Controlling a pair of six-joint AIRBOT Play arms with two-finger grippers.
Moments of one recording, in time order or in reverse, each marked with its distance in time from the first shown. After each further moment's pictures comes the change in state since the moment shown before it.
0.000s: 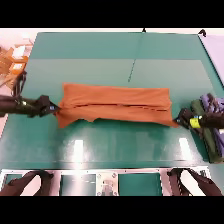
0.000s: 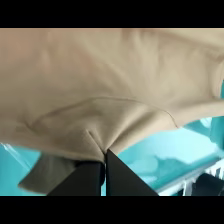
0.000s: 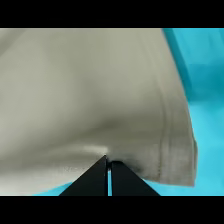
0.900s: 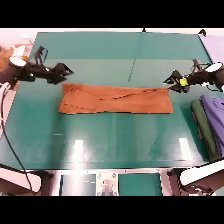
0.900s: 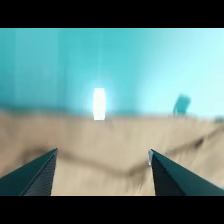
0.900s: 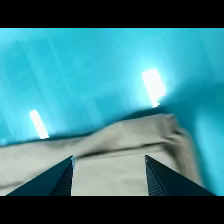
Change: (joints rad) left arm -0.082 -0.748 0.620 -0.154 0.334 0.116; right arm 0.080 -0.869 0.859 0.080 -0.007 -0.015
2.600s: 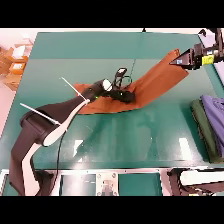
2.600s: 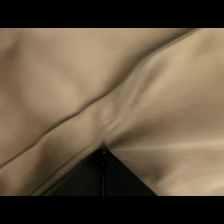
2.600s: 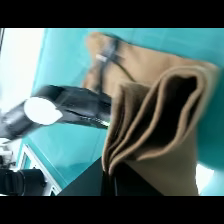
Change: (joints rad) left arm -0.781 -0.320 0.178 0.124 0.334 -0.066; right arm 0.033 0.207 0.223 0.412 0.530 -0.314
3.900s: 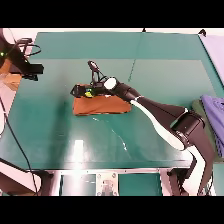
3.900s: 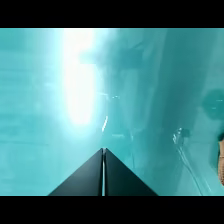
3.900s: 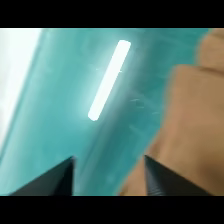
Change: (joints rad) left arm 0.752 0.251 0.269 0.782 -0.923 -0.153; right arm 0.965 -0.425 -0.026 -0.019 -1.059 0.094
